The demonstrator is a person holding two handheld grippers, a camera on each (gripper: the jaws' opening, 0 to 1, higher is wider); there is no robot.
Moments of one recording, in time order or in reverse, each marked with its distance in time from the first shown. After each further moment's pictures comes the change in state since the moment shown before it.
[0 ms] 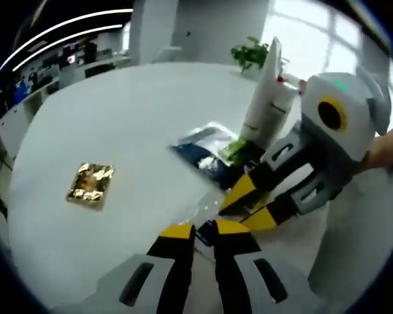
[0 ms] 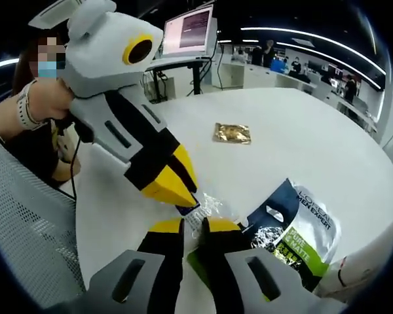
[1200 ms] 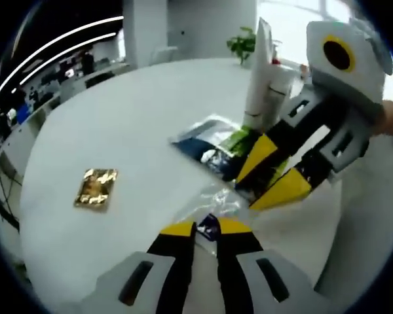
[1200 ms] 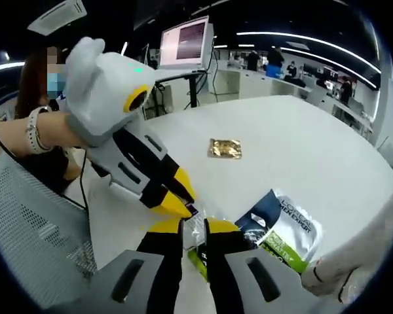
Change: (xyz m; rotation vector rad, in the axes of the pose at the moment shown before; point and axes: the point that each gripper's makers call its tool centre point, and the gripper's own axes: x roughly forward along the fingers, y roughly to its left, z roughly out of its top) left arm 0.001 0.006 -0.004 0.120 0.014 0.062; right arm -0.049 -0.001 0.028 0.013 -0.073 -0.028
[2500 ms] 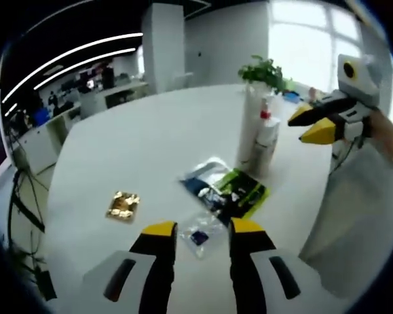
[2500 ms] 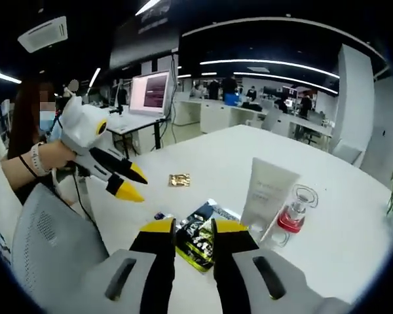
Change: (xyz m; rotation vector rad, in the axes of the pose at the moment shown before) left arm -0.083 -0.023 0.053 -0.073 -0.150 0.111; right arm -0.146 -0.040 0.020 0.081 -0.172 -0.261
